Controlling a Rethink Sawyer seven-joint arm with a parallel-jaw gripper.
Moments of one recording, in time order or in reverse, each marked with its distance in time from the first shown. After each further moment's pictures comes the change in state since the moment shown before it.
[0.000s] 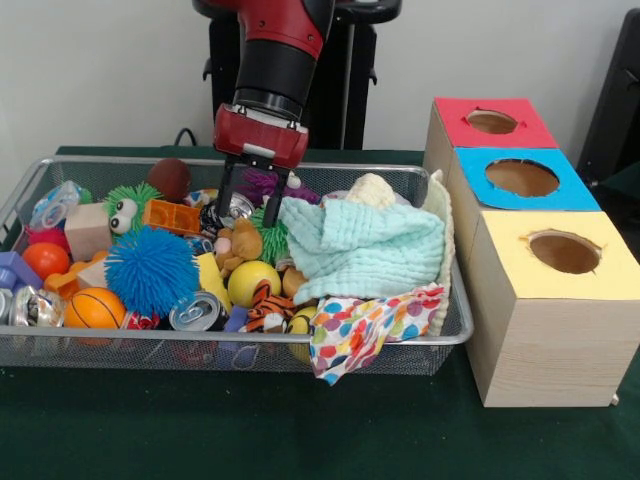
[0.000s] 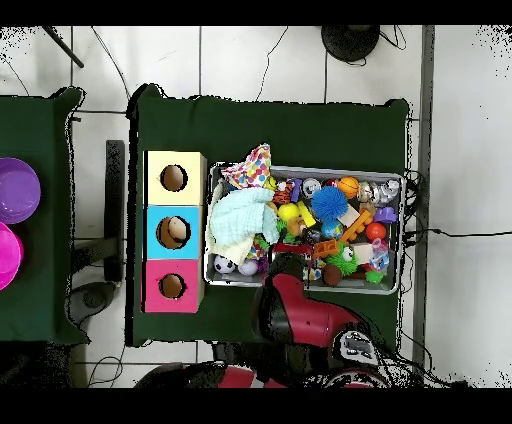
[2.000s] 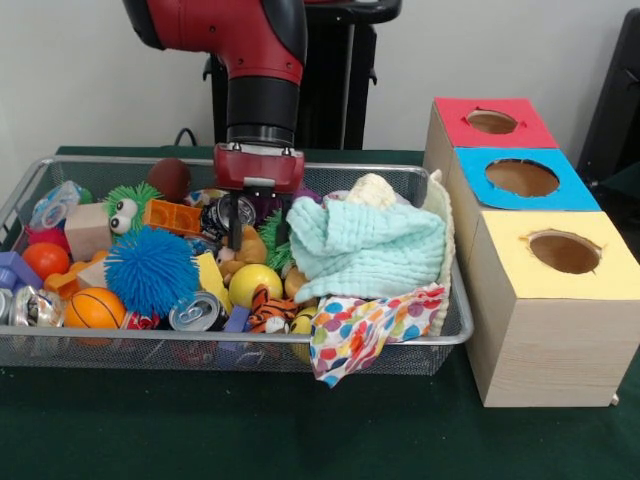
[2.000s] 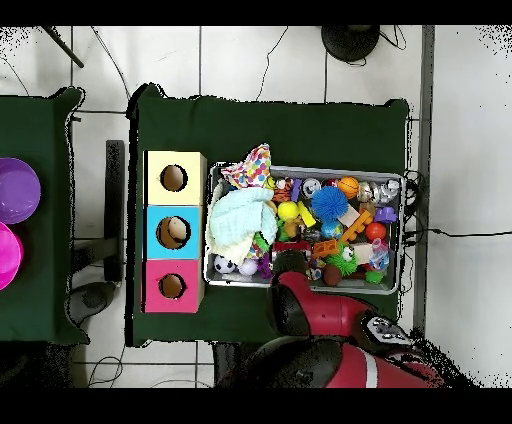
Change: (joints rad) arm -0.213 0.063 0.190 -0.040 -0.195 -0.011 0.000
